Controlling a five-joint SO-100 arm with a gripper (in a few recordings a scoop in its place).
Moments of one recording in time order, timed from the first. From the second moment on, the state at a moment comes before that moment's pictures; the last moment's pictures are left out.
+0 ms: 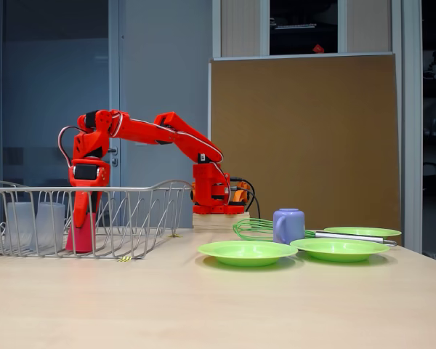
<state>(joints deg) 34.0 31.3 24.3 91.5 -50.9</state>
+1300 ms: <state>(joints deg) -12.8 90.6 84.2 99.3 -24.3</state>
